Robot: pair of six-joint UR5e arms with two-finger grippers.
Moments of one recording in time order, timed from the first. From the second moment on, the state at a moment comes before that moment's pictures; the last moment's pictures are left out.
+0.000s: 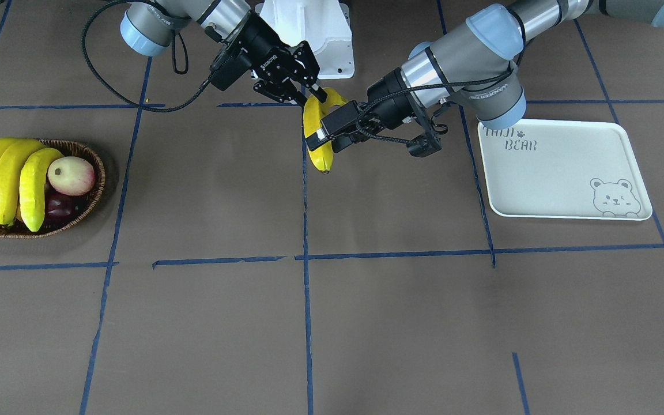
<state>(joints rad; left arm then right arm) -0.68 -2.15 -1.57 -2.73 -2.02 -2.12 0.38 -1.11 1.90 -0.77 1.61 1.65</state>
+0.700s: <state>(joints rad) -0.66 -2.15 -1.58 -2.72 -2.02 -2.13 0.38 -1.11 1.91 -0.77 1.61 1.65</state>
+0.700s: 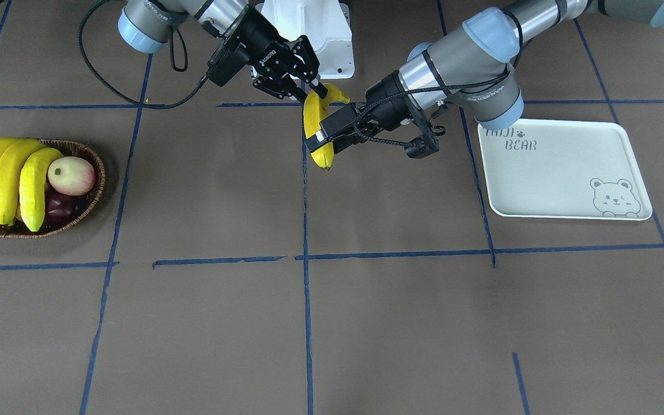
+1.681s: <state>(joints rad) -0.65 -2.13 -1.58 -2.74 -2.02 -2.12 0.38 -1.11 1.92 -0.77 1.61 1.65</state>
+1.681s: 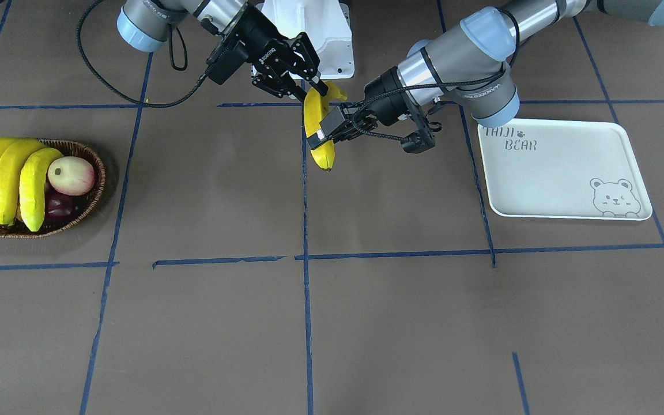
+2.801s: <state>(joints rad) -0.91 -1.73 -1.60 -2.72 -2.12 -1.59 0.53 -1.29 1.97 -0.78 1.71 1.57</state>
